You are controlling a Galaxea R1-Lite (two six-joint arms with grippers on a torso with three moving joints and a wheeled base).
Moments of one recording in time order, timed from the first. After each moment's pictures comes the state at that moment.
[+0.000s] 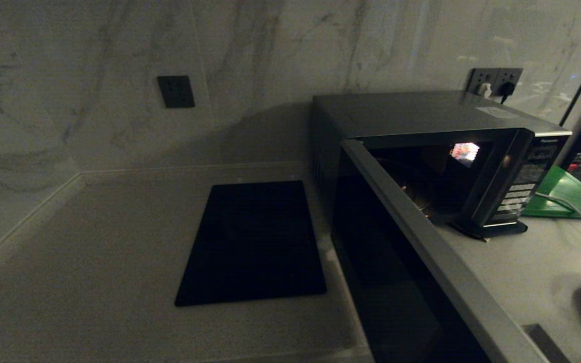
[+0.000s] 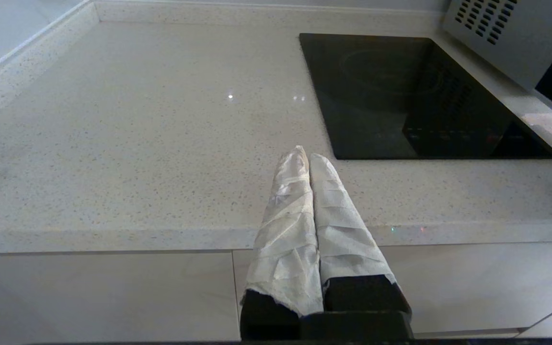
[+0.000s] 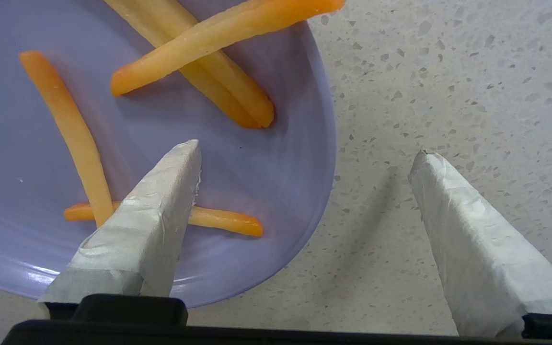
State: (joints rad) left arm 0.00 0.00 0.00 -0.01 0.03 -0.07; right arm -1.00 2.20 -1.49 0.80 0.03 0.67
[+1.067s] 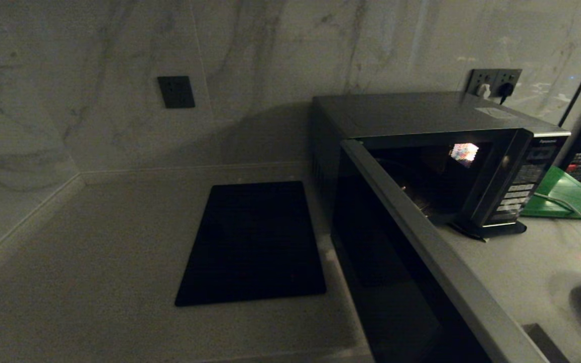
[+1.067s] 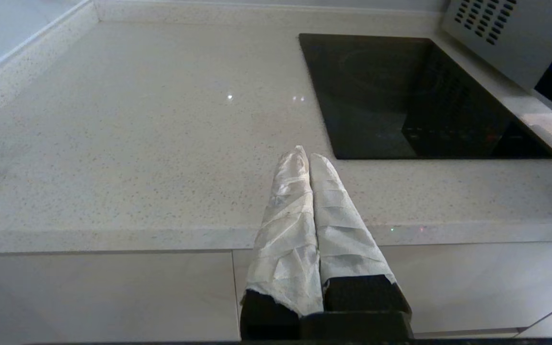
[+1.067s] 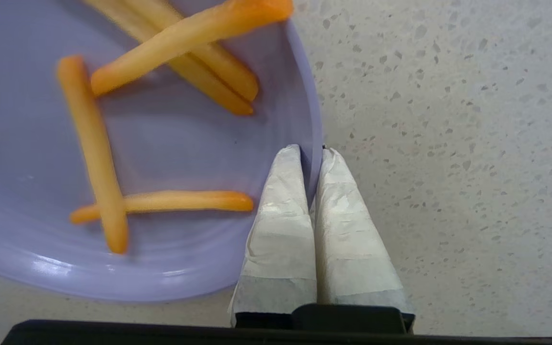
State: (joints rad) left arm 0.00 0.00 0.00 -0.01 0.03 -0.07; right arm -1.00 2.20 -1.50 0.80 0.03 0.67
